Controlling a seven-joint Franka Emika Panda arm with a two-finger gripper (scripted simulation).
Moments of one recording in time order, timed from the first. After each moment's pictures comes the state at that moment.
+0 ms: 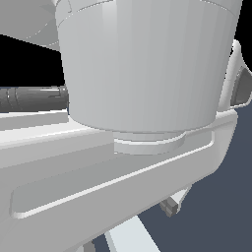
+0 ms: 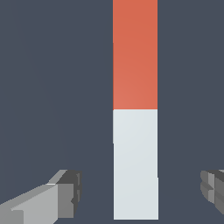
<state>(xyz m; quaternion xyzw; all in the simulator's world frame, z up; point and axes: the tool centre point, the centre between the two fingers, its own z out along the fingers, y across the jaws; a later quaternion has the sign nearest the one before) 0.009 -0.214 0.070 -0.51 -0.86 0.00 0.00</state>
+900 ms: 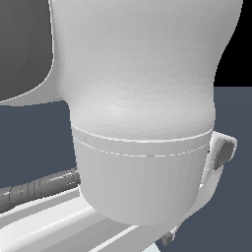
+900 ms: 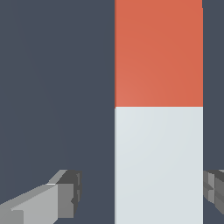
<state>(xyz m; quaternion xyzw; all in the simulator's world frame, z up) 0.008 -0.214 0.021 -0.51 -0.86 0.00 0.00</state>
